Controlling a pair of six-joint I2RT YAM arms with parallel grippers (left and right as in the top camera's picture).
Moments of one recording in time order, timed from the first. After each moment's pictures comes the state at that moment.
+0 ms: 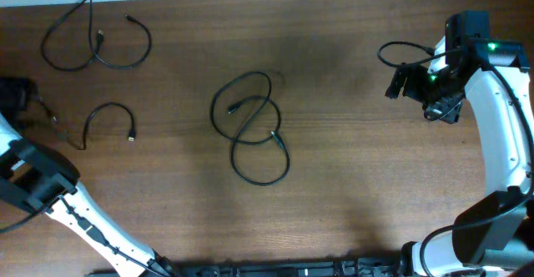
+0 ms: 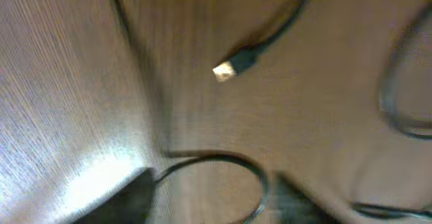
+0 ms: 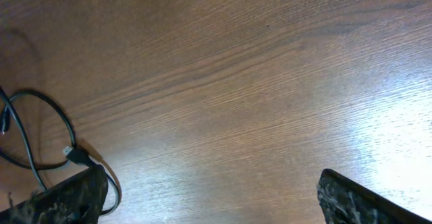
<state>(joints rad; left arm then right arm) 0.70 2.53 2.62 -1.55 0.11 -0.76 -0.15 1.65 1.50 -1.24 -0.18 0.31</state>
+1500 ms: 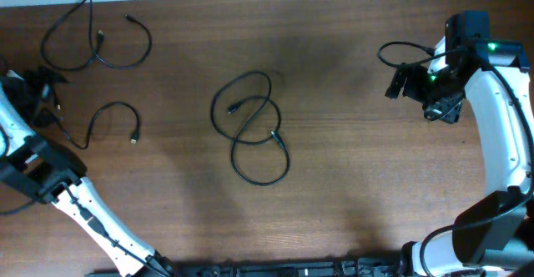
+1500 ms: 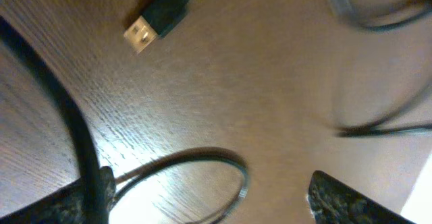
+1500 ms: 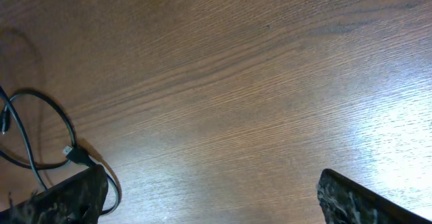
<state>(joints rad) 0.69 2.74 2.83 -1.62 0.42 -0.41 -0.15 1.65 1.50 -1.24 -0.18 0.31</state>
